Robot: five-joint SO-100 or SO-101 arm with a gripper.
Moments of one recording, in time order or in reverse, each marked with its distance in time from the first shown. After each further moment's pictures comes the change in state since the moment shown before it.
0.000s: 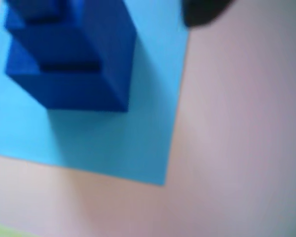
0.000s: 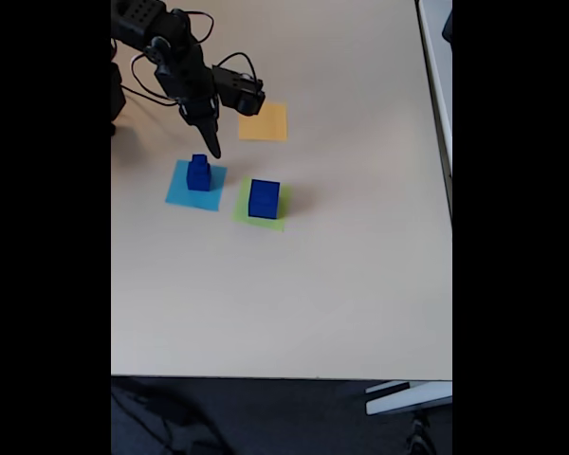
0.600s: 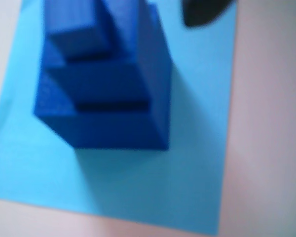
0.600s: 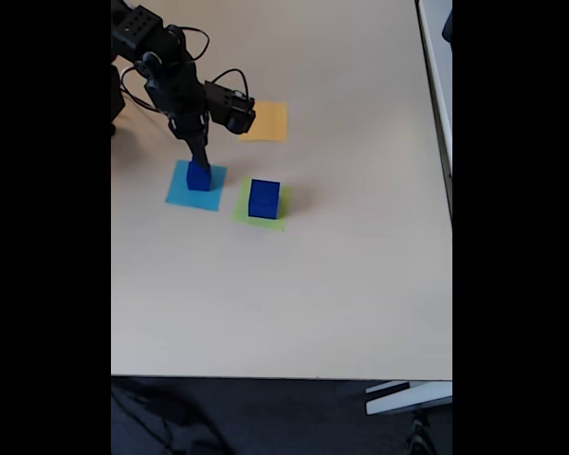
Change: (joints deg) arm 4.7 -0.4 2.3 -0.8 -2.0
